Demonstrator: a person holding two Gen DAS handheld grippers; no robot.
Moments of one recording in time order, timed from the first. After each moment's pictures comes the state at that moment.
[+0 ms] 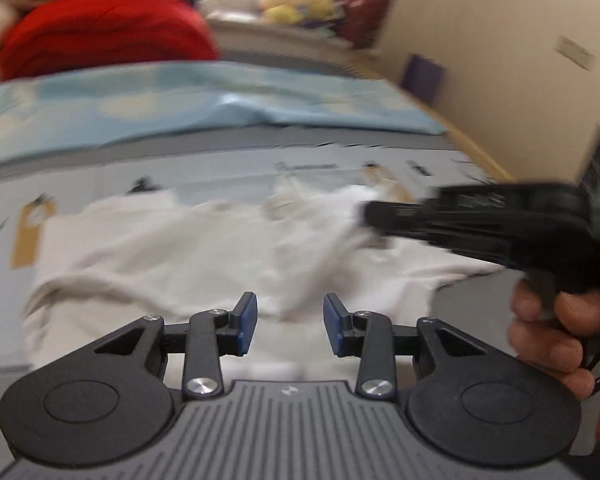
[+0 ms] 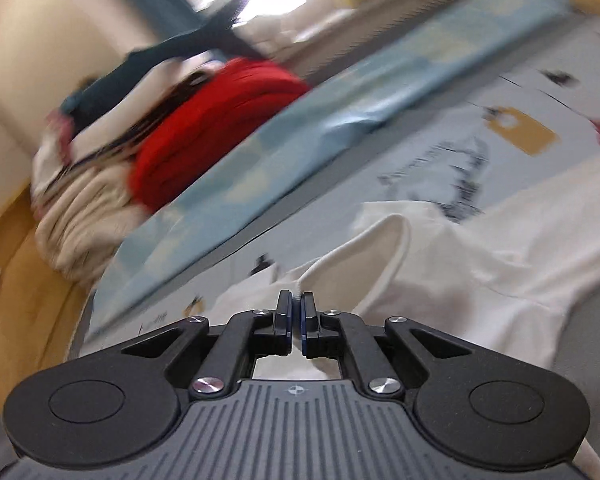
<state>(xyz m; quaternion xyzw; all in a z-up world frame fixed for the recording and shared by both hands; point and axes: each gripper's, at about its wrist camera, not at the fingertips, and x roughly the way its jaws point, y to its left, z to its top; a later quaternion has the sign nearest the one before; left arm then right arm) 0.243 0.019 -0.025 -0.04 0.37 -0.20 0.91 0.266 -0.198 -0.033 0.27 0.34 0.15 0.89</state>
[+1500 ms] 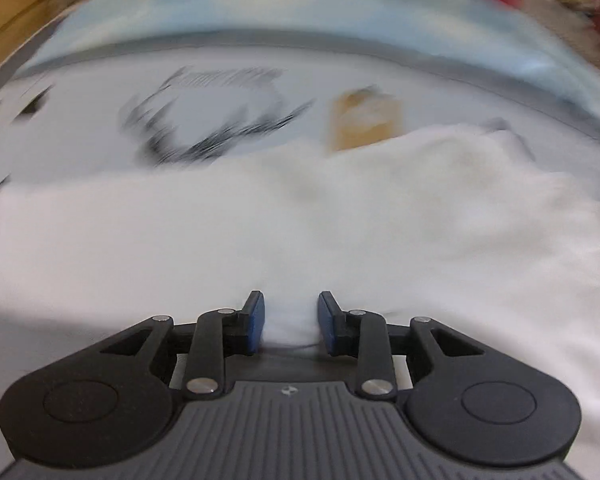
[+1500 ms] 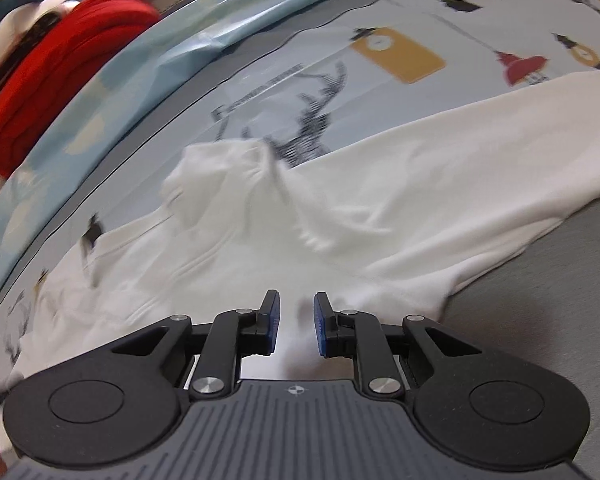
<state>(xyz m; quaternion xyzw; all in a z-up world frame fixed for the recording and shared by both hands) 0.322 0.224 -0.134 -0.07 0.51 0.15 0.85 0.322 -0.253 -0.098 0.24 0.49 -0.03 0.84</state>
